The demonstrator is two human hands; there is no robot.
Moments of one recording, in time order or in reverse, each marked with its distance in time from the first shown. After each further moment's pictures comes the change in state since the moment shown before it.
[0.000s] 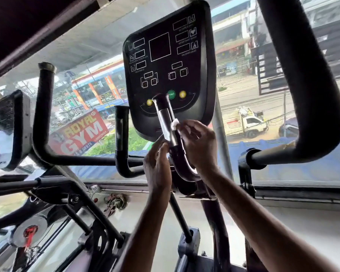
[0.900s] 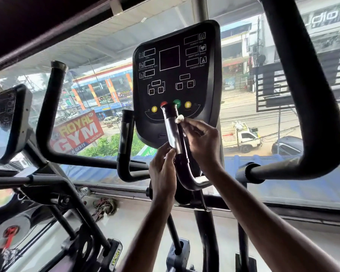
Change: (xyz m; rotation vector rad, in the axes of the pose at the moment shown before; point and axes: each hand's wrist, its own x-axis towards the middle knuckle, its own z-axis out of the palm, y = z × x) left_hand 0.000 0.004 0.004 -0.041 0.000 0.035; right_hand 0.031 -0.002 0.005 -0.149 -0.015 -0.098
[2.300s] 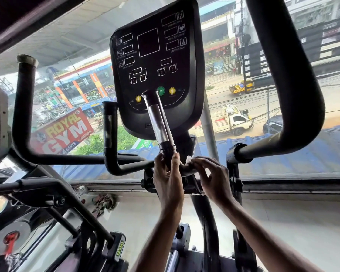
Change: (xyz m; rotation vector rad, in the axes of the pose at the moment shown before) left_hand -0.047 -0.043 0.018 0.074 0.055 -0.039; right_hand -0.112 0.081 -0.084 -0.434 -0.097 -0.048
